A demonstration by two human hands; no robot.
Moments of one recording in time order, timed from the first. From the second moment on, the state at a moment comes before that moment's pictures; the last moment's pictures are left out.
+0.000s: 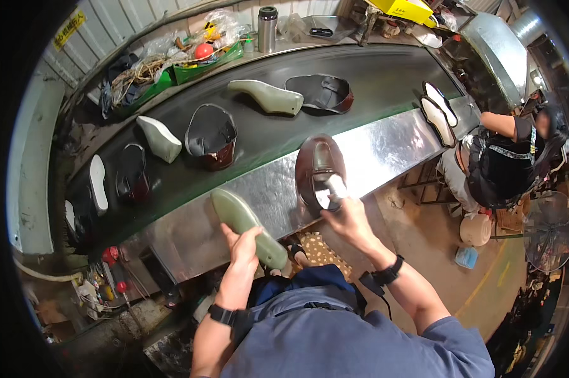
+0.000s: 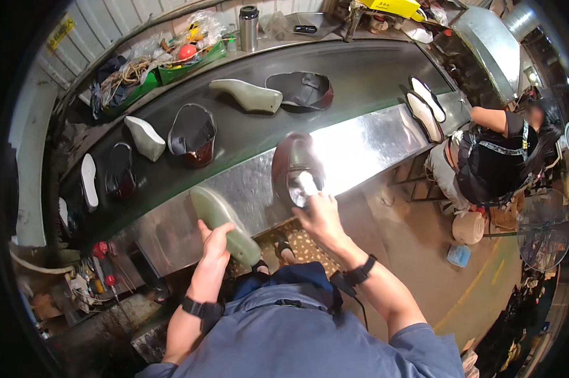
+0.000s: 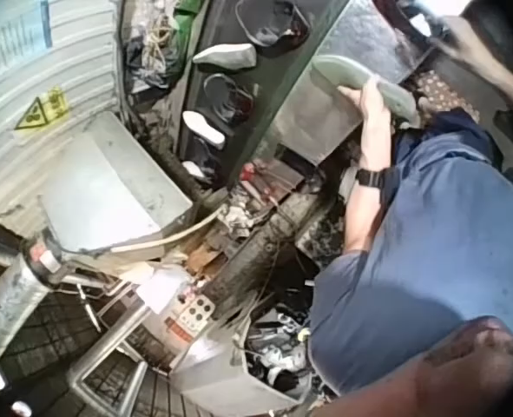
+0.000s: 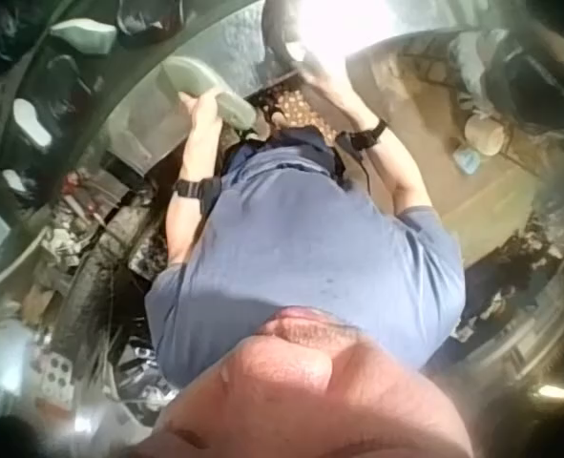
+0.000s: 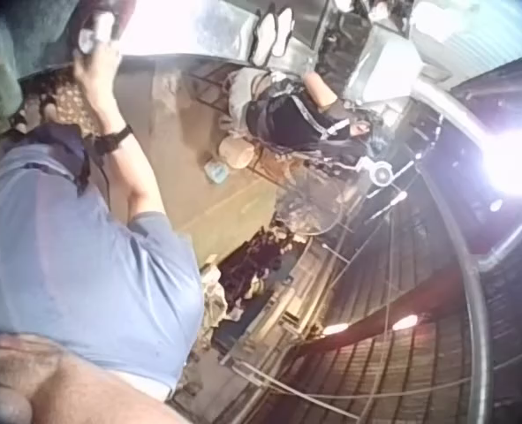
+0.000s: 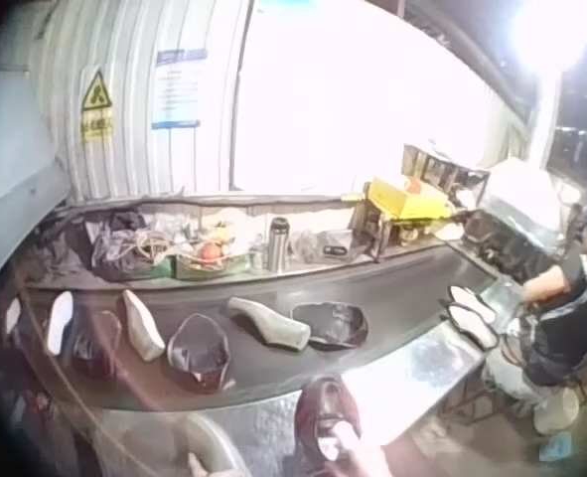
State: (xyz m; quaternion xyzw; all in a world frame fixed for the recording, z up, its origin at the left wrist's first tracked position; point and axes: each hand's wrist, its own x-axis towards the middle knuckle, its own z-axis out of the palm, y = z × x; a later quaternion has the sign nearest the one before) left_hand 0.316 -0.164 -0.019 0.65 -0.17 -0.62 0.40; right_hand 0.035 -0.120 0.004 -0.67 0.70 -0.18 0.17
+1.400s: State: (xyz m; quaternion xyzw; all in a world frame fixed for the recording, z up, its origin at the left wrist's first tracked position) left_hand 0.430 -0.233 -0.067 0.82 -0.40 -0.29 0.29; right_hand 0.190 -0.106 -0.053 -0.62 0.39 -0.34 0.59
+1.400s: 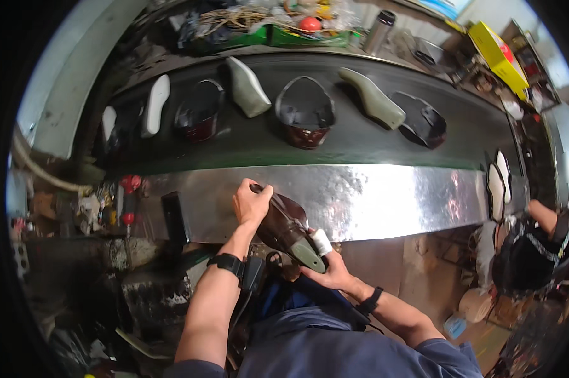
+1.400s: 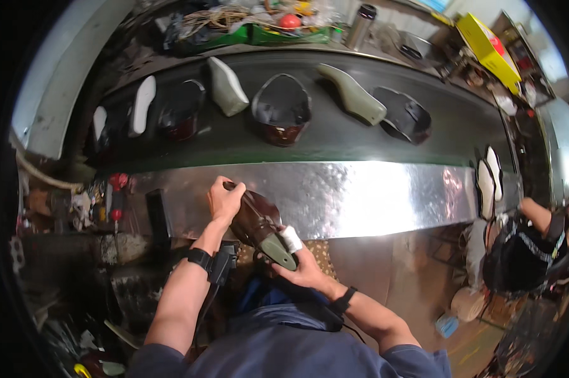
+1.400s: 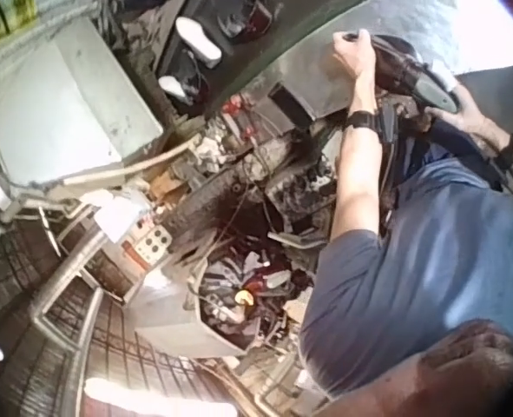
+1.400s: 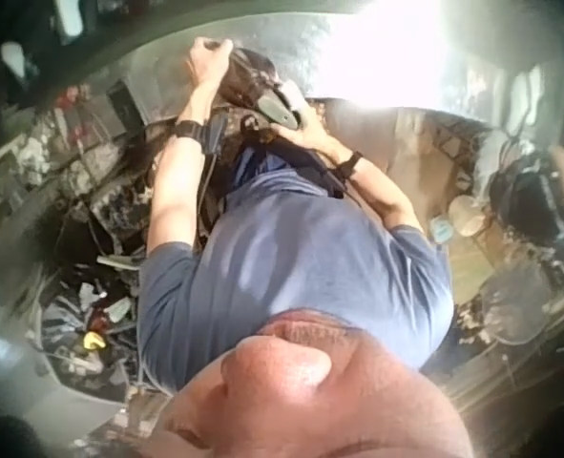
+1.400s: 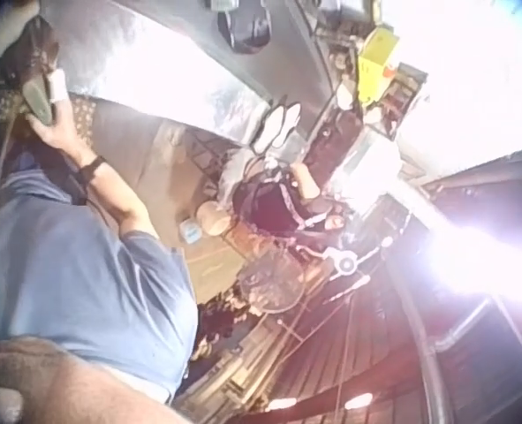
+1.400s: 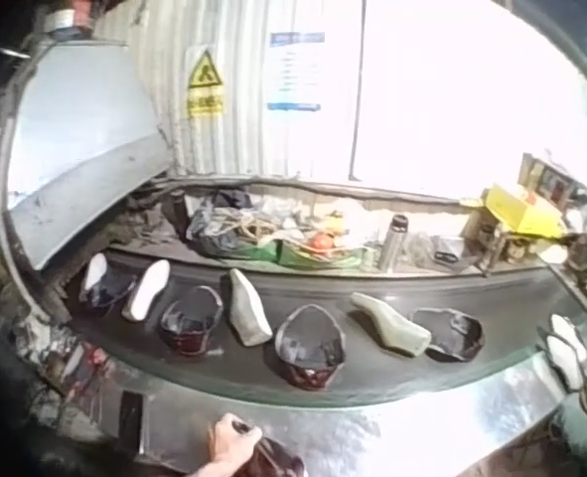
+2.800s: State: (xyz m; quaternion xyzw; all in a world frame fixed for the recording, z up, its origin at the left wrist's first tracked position) left_hand 0.714 0.479 0.157 0.43 0.02 -0.02 0.90; right_hand 0.744 0.279 0.163 -0.40 0.14 0.08 0.90
